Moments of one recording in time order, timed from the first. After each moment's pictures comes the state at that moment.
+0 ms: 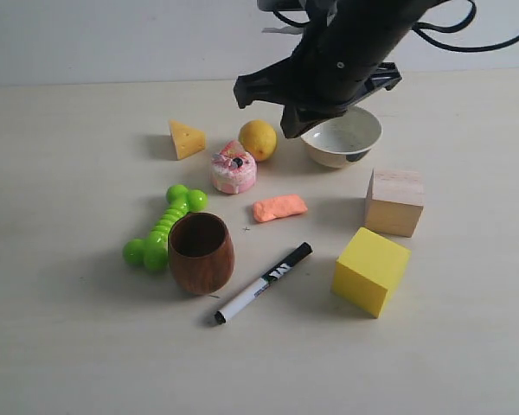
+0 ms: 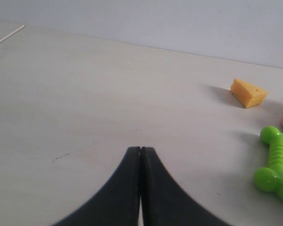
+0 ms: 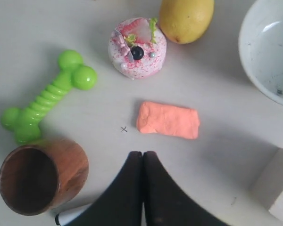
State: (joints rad) left arm 0.06 0.01 0.00 -0.05 0.37 -0.07; right arm 0.55 1.80 -1.43 0.14 0.86 0.12
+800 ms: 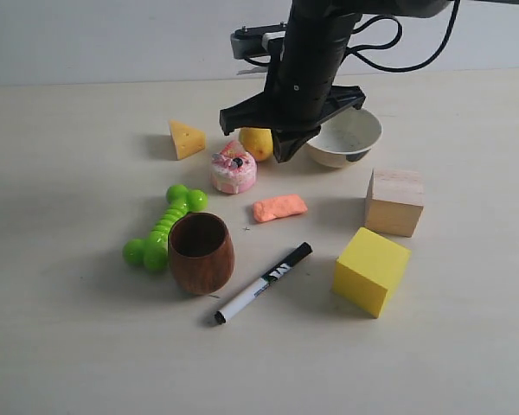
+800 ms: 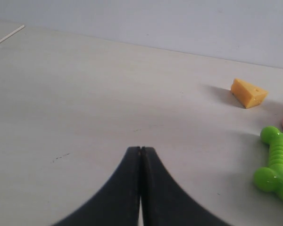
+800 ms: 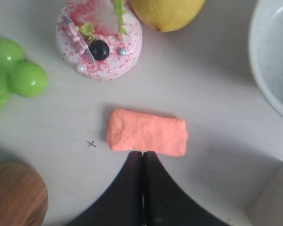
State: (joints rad) left arm 0.06 0.01 0.00 -0.05 0.37 -0.07; right arm 0.55 2.12 -1.72 0.06 1.05 0.18
